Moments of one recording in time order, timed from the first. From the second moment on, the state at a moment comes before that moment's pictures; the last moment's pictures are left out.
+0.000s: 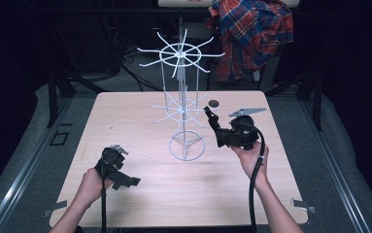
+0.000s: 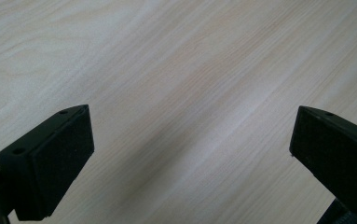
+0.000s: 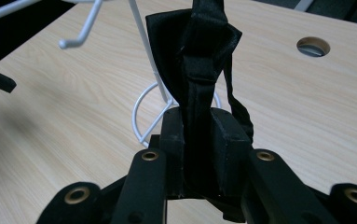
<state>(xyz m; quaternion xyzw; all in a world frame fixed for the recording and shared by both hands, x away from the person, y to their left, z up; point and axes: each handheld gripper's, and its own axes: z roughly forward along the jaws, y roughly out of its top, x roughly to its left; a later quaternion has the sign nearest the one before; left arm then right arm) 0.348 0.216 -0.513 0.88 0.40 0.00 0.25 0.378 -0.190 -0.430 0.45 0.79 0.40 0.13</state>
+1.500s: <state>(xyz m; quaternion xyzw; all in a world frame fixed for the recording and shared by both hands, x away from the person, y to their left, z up) 0.348 0.215 -0.513 0.88 0.40 0.00 0.25 0.388 -0.162 -0.434 0.41 0.82 0.39 0.12</state>
